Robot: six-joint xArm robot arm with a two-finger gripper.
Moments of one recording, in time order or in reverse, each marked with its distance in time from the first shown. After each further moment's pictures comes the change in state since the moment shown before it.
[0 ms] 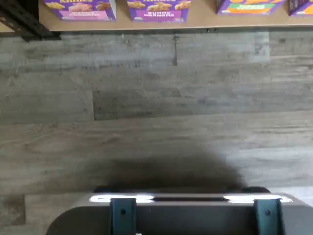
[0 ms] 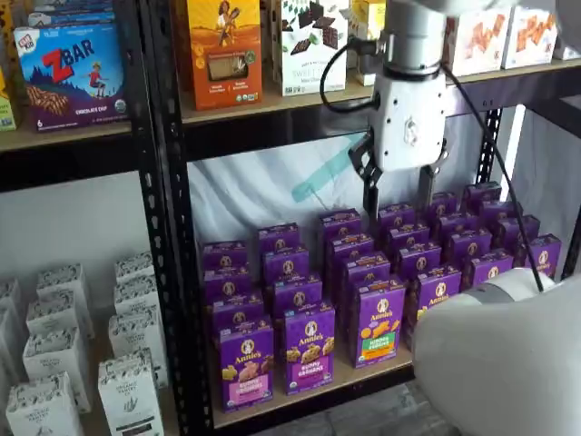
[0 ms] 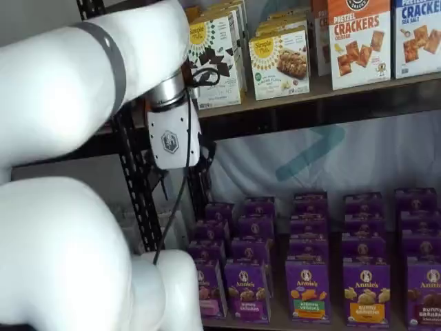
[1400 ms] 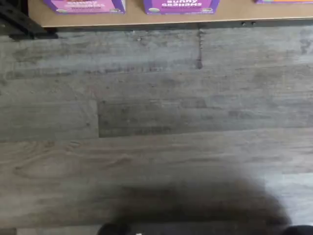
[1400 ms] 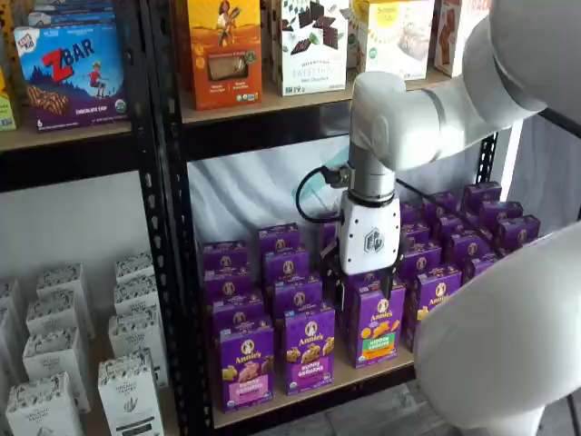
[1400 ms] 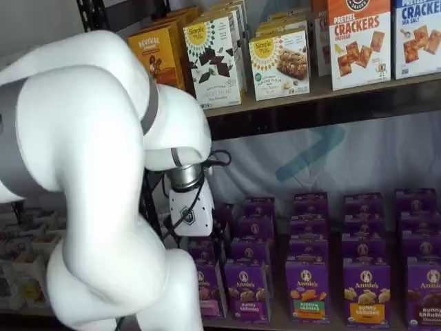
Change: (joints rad) arm 0.042 0.320 0.296 0.032 -0.611 0.026
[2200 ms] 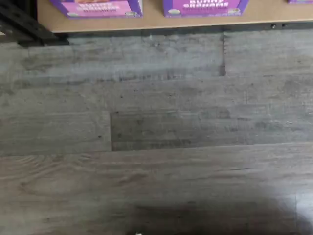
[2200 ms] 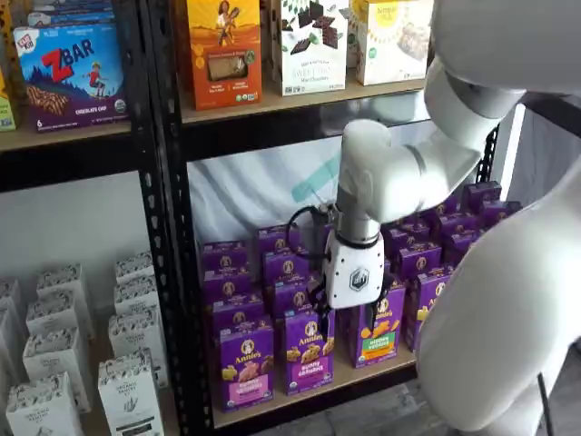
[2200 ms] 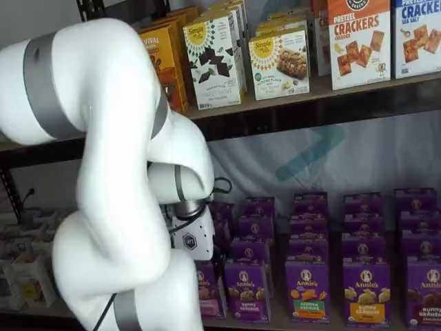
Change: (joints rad) arm 0.046 0.251 0.048 0.044 -0.322 0.001
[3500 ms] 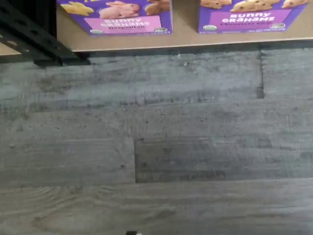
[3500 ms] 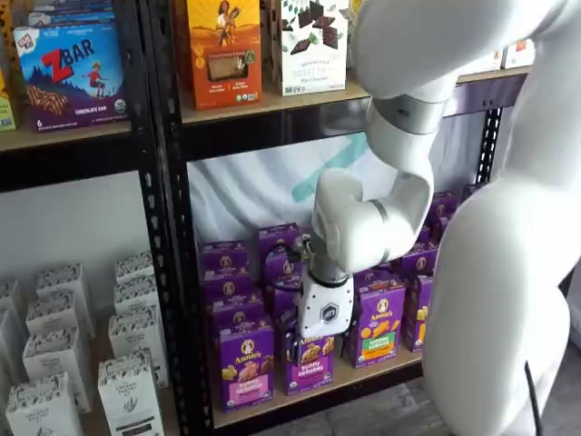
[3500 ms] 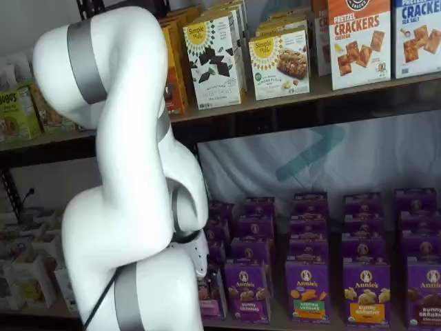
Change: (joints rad) arm 0.137 0.395 -0.087 0.146 -0.374 -0.023
